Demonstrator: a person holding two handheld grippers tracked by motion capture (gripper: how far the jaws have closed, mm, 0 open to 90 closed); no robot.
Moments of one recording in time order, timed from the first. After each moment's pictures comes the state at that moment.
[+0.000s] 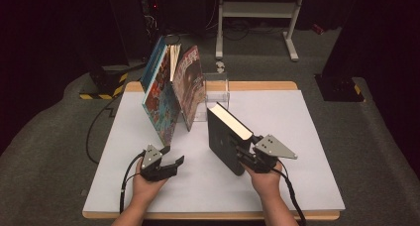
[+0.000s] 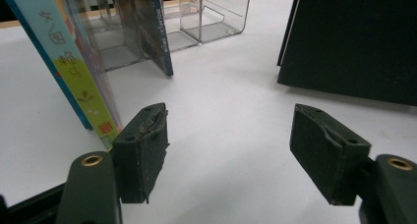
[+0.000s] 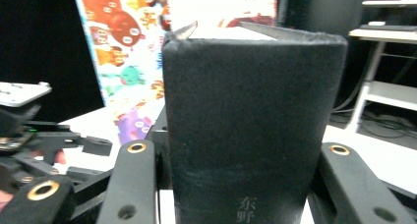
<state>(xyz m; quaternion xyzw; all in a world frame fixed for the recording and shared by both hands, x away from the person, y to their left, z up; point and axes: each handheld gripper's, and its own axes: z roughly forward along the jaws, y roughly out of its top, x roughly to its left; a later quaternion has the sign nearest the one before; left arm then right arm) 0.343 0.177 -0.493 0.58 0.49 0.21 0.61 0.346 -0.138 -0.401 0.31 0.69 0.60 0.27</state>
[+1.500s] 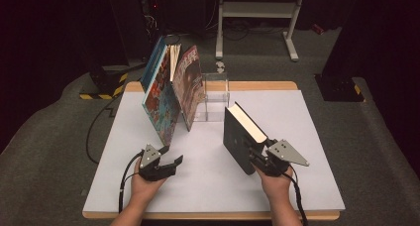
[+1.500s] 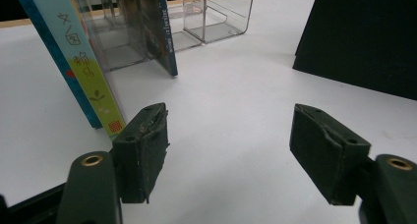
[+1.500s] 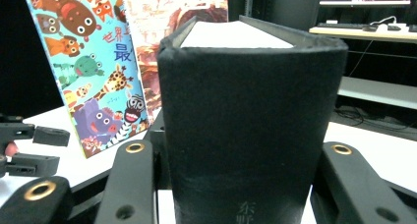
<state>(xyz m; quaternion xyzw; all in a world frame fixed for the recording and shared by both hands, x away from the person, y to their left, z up) 0.343 0.181 -0.493 0.58 0.49 0.21 0.61 0.341 -0.166 -0.415 0.35 0.67 0.58 0.31</state>
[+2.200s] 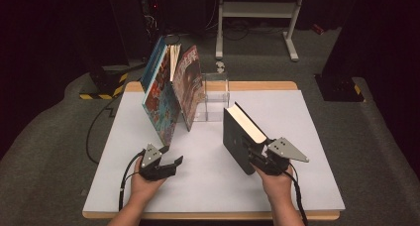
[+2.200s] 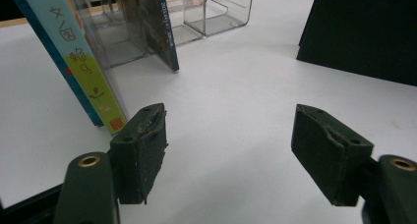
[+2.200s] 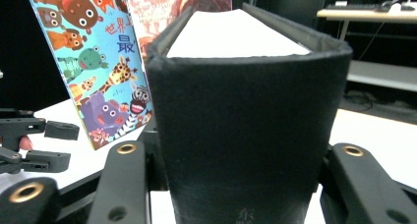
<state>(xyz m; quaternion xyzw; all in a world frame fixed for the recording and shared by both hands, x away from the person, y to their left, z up) 0.345 0.180 -0.495 0.60 0.49 0.21 0.60 0.344 -0.166 -0.409 0.36 0.68 0.57 0.28</state>
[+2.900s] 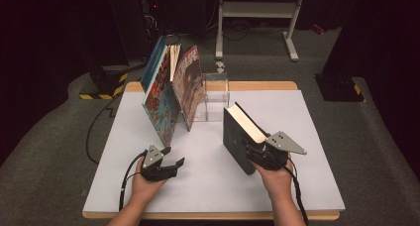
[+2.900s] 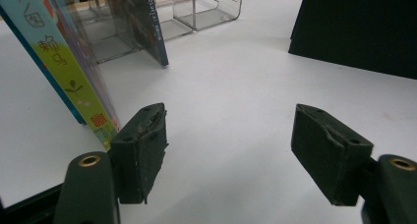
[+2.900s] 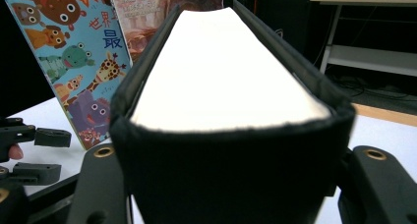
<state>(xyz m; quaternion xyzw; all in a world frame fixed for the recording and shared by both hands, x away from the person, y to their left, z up) 0.346 0.179 -0.499 0.61 0.48 0.20 0.60 0.352 -0.161 -0.399 0.39 0.69 0.55 0.28</state>
